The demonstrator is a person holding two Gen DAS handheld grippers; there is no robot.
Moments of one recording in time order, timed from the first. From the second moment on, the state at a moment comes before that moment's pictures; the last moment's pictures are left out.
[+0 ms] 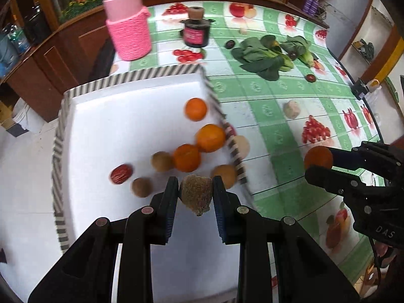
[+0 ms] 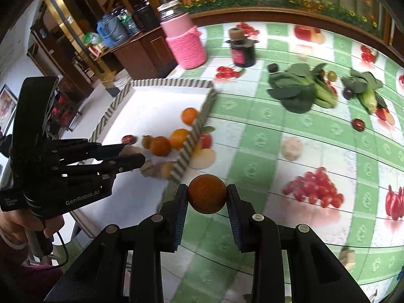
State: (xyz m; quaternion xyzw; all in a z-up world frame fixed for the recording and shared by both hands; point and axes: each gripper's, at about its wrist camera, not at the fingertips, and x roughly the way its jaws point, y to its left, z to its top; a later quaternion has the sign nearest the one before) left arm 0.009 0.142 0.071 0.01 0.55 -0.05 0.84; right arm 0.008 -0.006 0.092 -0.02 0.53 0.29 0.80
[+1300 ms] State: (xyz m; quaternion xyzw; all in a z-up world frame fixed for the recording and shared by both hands) left arm -0.002 0.210 0.032 -0.01 0.58 0.01 0.81; right arm -0.004 0.095 0.044 -0.07 0.58 0.35 0.73
